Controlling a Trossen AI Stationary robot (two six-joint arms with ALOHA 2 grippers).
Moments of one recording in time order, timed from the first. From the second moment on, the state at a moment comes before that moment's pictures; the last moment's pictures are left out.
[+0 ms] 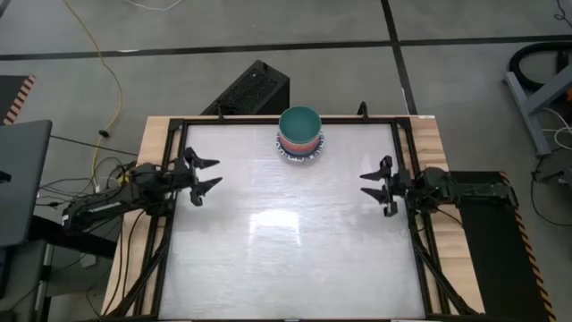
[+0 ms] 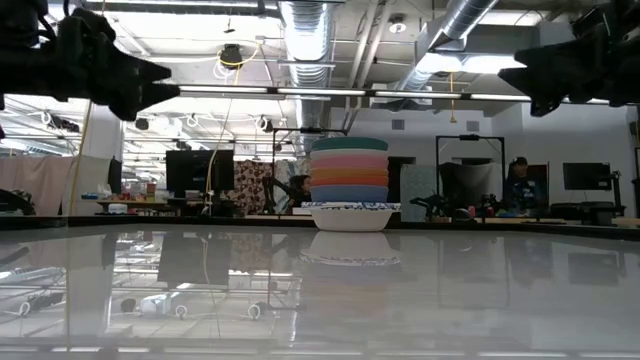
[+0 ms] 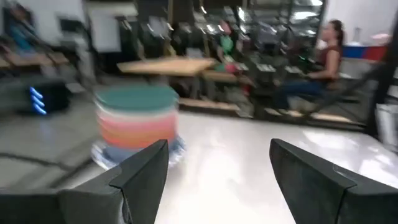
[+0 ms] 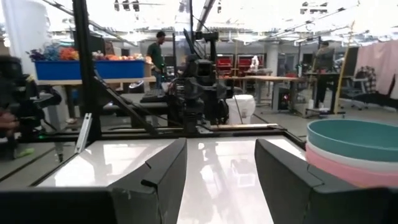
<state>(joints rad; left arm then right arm) 0.30 0.00 0.04 0.12 0.05 -0.05 -0.04 0.00 0.00 0.17 0.03 0.01</state>
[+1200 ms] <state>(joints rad) -0.09 0.00 0.01 0.09 -0.22 -0.09 -0.05 0.00 0.00 0.07 0.02 0.06</state>
